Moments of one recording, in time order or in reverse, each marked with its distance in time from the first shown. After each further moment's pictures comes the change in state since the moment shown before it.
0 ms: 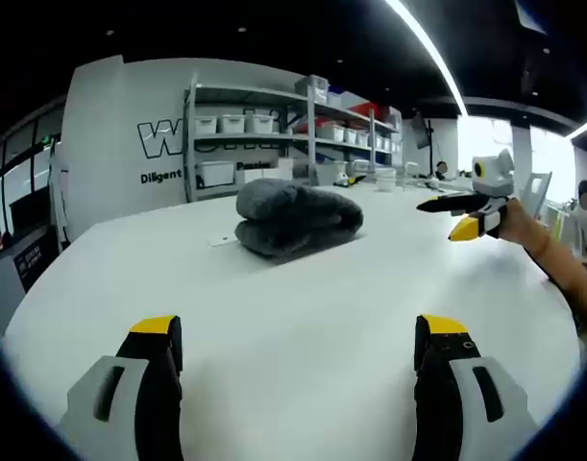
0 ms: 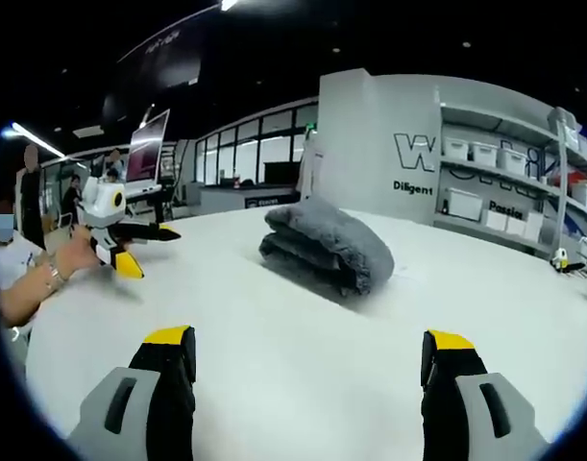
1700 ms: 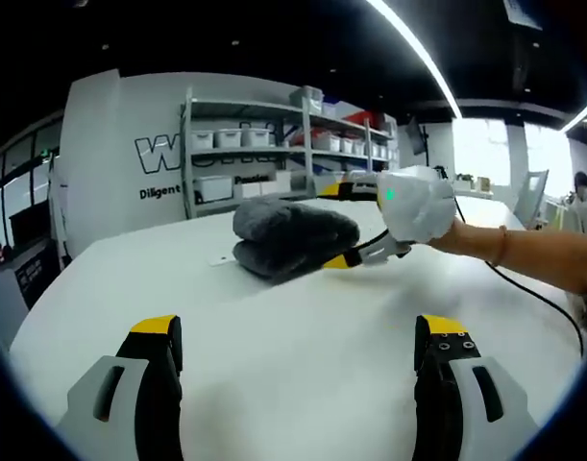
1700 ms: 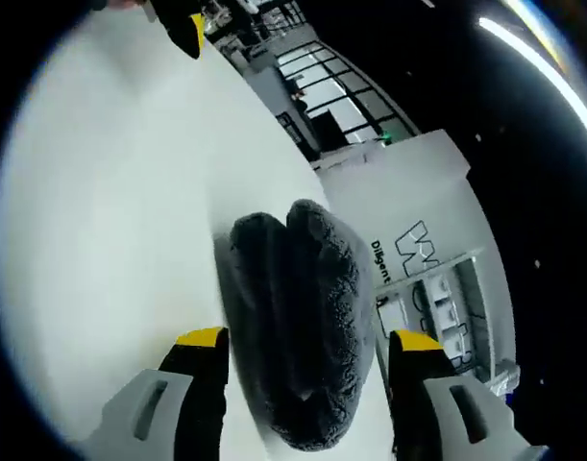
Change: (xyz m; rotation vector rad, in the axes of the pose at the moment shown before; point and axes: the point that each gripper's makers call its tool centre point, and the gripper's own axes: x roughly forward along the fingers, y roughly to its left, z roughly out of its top) left arm 0.002 0.003 0.021 0.036 -0.052 0.008; right arm 0.174 -0.015 0.057 -1.028 0.196 -0.298
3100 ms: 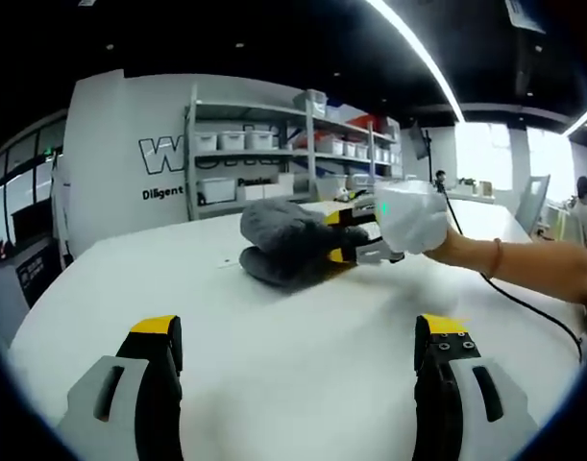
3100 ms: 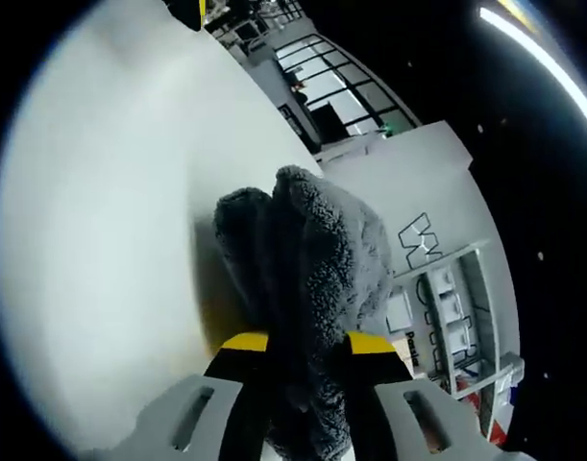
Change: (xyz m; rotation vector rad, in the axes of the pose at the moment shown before) left arm -0.002 0.000 0.004 -0.010 -0.018 0.003; right arm -0.014 0.011 -0.002 0.024 -0.007 0.015
